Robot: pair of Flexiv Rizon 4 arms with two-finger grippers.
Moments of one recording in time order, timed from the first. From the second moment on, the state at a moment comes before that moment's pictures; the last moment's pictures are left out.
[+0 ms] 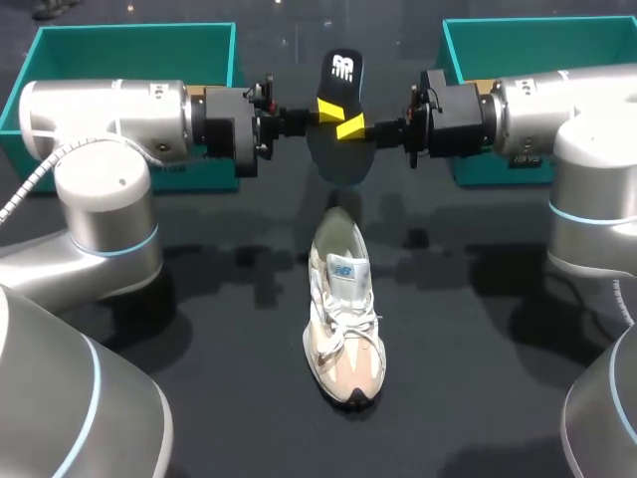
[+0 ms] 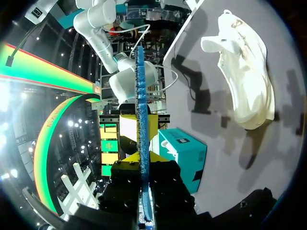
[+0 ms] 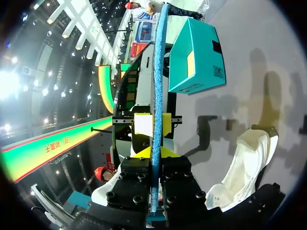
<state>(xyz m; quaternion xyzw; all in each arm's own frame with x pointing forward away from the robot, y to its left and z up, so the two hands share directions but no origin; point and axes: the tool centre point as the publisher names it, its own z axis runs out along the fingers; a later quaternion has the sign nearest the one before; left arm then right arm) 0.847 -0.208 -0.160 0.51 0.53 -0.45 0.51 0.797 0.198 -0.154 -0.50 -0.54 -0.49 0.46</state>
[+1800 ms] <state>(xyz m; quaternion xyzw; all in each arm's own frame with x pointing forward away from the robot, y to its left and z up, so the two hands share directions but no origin) 0.826 -0.113 -0.154 0.32 0.81 -0.45 0.21 0.816 0.160 -0.169 -0.39 -0.61 -0.59 0.36</state>
